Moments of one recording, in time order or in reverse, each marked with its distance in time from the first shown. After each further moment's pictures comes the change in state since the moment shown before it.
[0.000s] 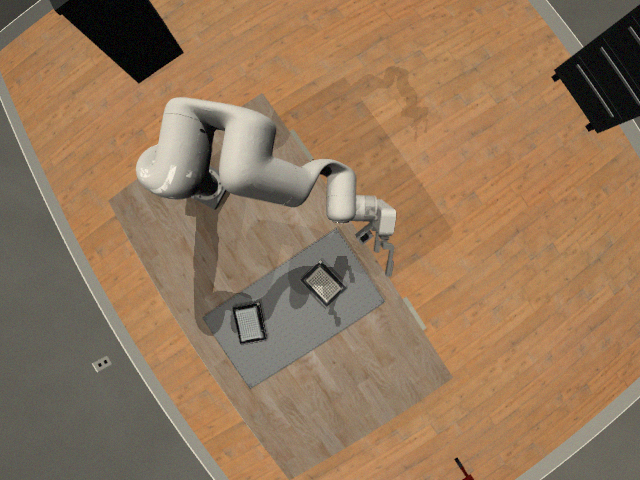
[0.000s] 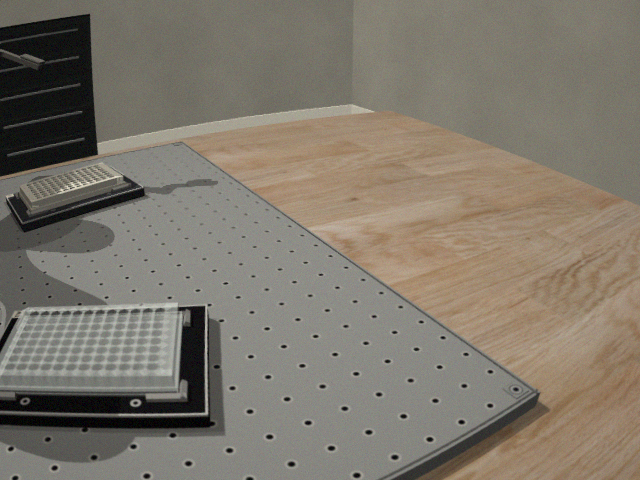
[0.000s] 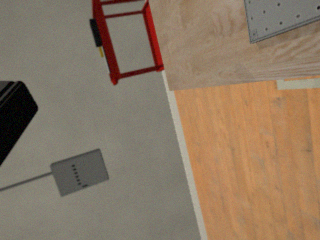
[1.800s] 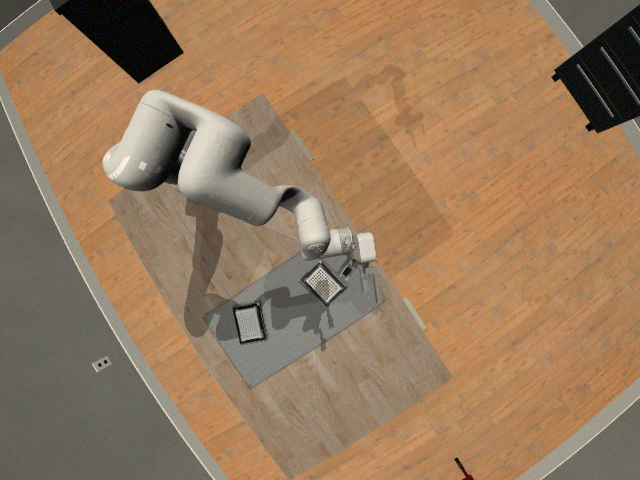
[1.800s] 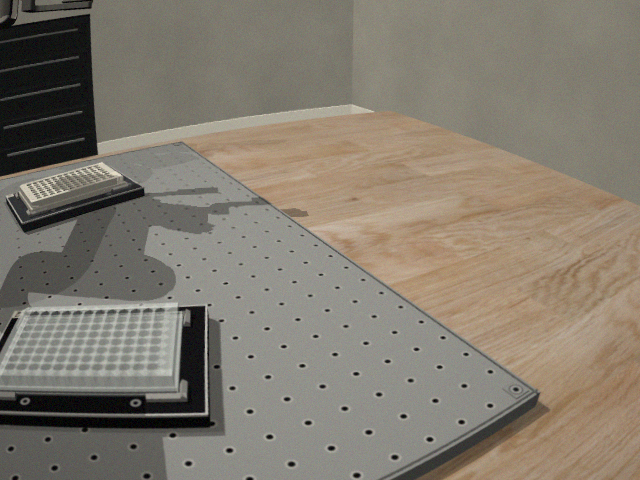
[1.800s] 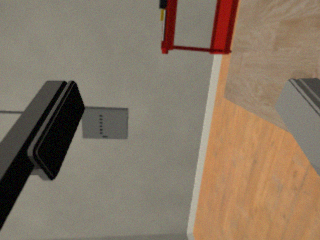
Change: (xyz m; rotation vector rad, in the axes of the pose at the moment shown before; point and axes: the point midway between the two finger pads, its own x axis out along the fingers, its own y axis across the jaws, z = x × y) arm 0.063 0.093 0.047 -0.170 0.152 0.339
